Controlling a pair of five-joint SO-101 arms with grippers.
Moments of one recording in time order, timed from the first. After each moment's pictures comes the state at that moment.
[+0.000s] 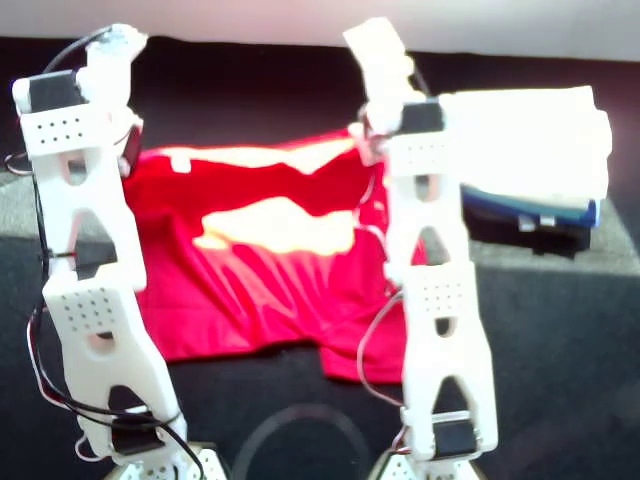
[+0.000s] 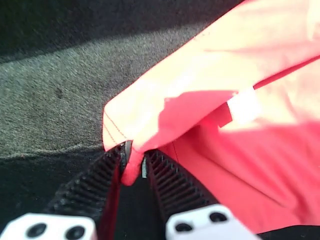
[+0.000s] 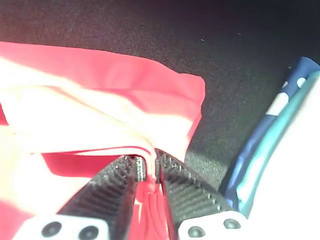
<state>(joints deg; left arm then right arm) -20.0 41.1 -58.8 101.1 -24.4 -12.7 61.6 -94.1 98.9 16.9</state>
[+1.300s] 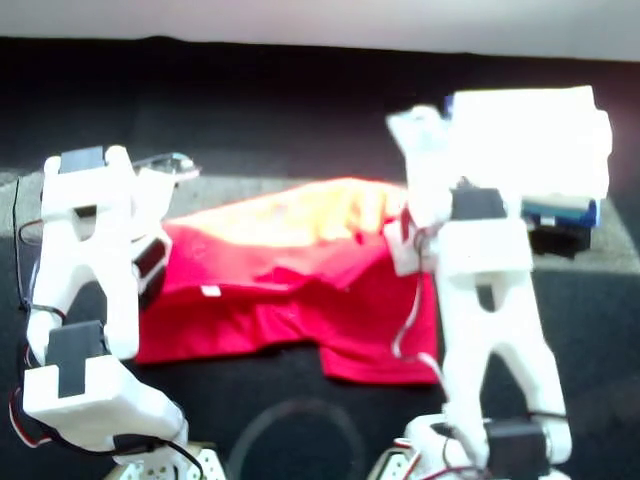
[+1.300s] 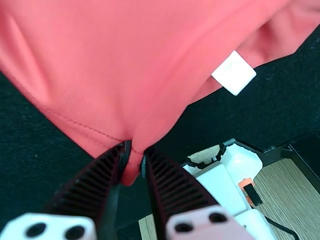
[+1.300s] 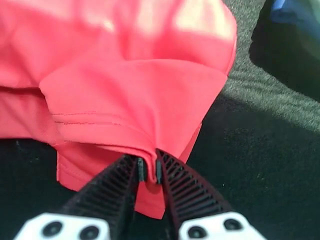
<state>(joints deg) -18.4 5.6 11.0 98.3 -38.7 -11.3 -23.1 23.8 80.4 14.6</state>
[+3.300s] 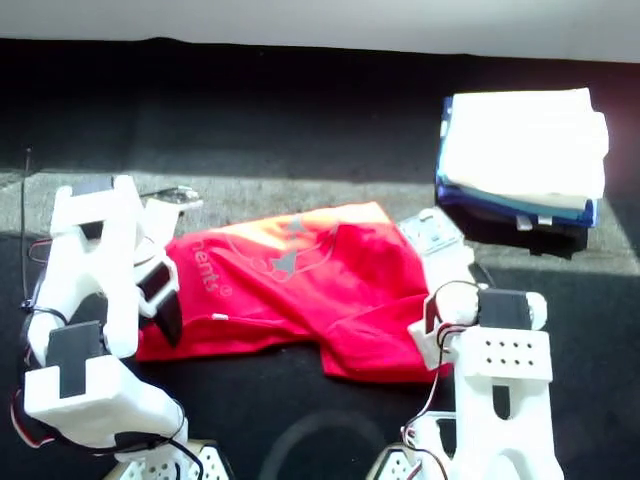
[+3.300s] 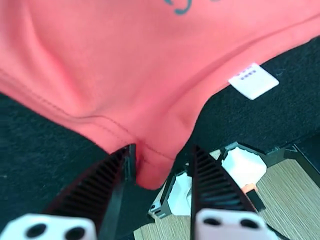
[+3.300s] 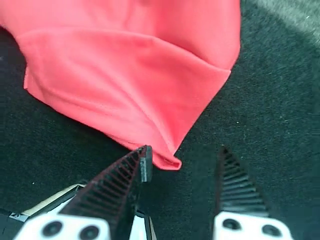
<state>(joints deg) -20.0 5.2 20.0 93.1 -41.5 -3.4 -49.0 49.9 84.7 29.6</state>
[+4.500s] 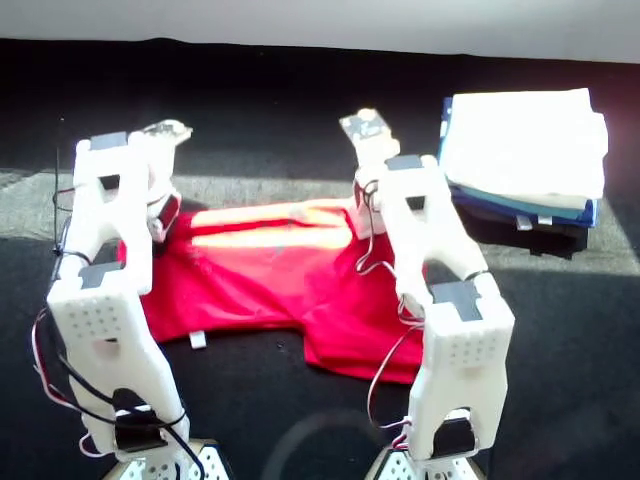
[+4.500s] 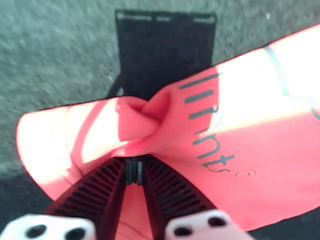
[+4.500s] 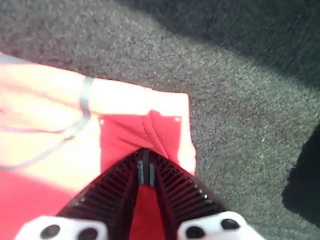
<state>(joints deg) -18.3 40.9 -21.3 80.1 -27.3 -14.4 30.6 -6.5 59.7 14.0</state>
